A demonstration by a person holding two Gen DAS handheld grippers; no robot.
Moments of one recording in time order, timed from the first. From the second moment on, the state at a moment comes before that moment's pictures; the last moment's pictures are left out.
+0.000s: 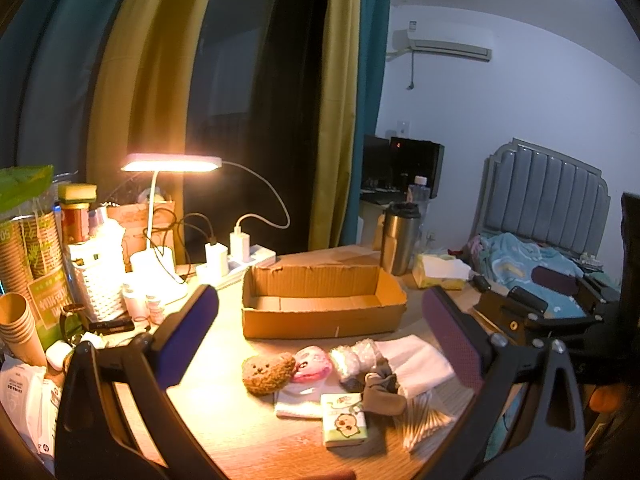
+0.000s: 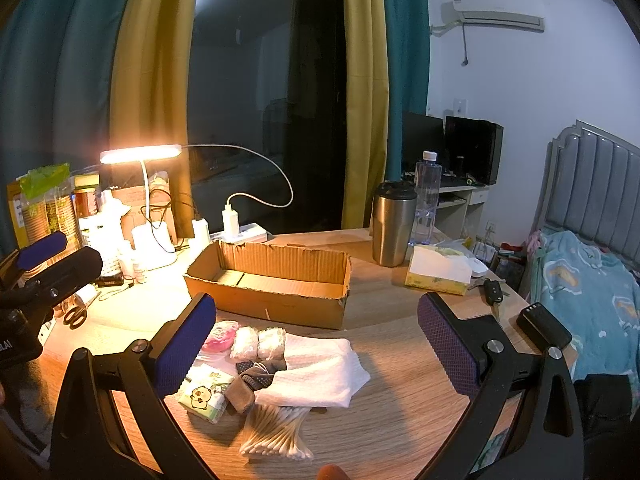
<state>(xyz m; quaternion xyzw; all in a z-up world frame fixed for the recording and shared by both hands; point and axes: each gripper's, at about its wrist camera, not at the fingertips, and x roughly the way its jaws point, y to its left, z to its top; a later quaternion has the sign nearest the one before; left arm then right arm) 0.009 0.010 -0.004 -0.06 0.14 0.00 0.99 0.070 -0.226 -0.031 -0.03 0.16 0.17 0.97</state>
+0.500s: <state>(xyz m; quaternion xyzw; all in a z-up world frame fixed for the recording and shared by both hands) 0.011 0.011 -0.004 -0.06 0.14 0.00 0.99 0.071 -0.225 -0.033 -0.03 0.16 0.17 0.97</state>
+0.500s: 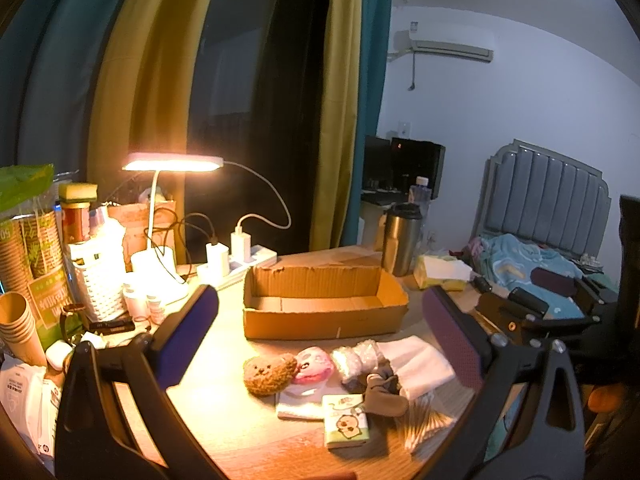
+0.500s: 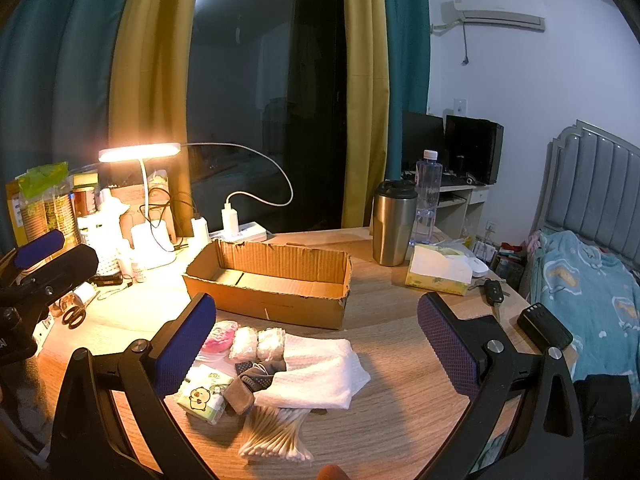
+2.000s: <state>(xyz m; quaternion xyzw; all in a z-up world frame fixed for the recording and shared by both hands) 0.135 0.060 -0.114 -0.09 0.32 0.07 0.94 0.192 -0.225 -0.125 -0.03 0.34 0.18 0.92</state>
